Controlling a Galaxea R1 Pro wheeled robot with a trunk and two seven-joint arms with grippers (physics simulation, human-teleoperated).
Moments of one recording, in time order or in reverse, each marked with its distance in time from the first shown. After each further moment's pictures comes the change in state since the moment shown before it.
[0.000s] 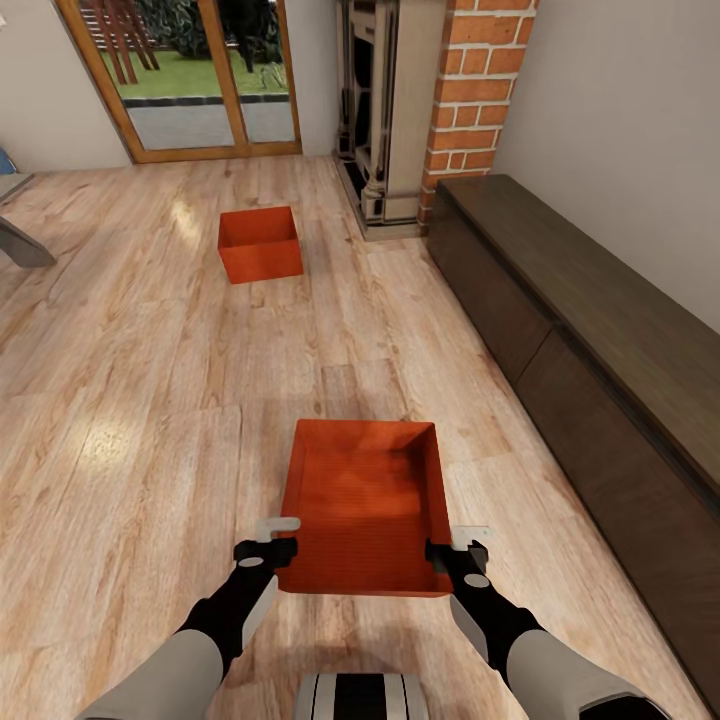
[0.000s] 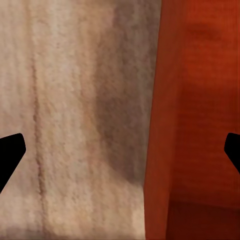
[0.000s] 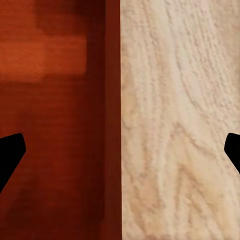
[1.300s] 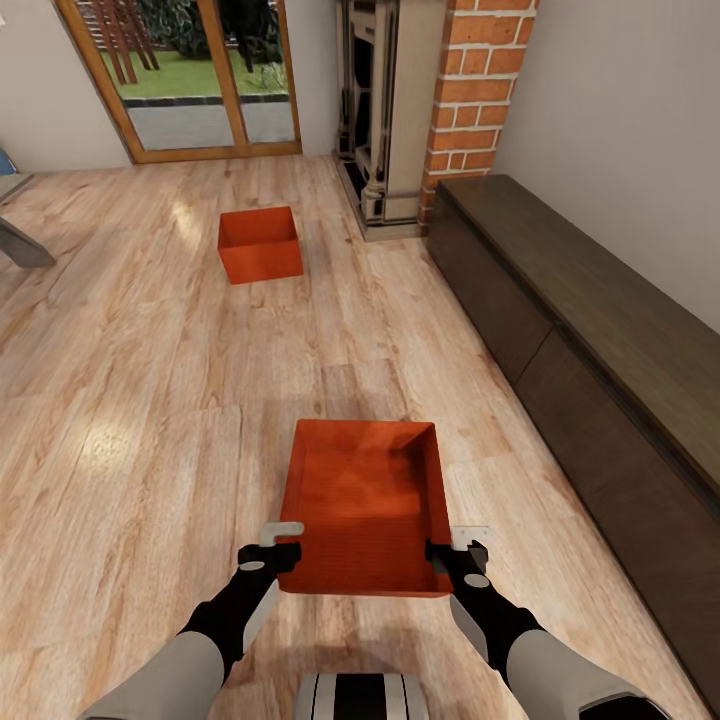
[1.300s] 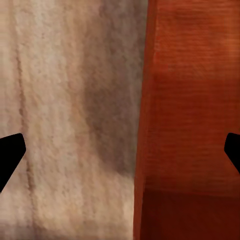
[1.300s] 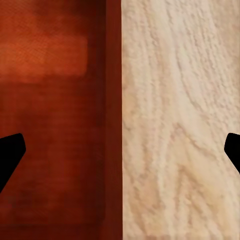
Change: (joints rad) left arm 0.000 -0.003 -0.002 0.024 -0.002 -0.004 -0.032; right arm 0.000 0.000 0.000 0.000 0.002 0.000 0.001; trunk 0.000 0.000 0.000
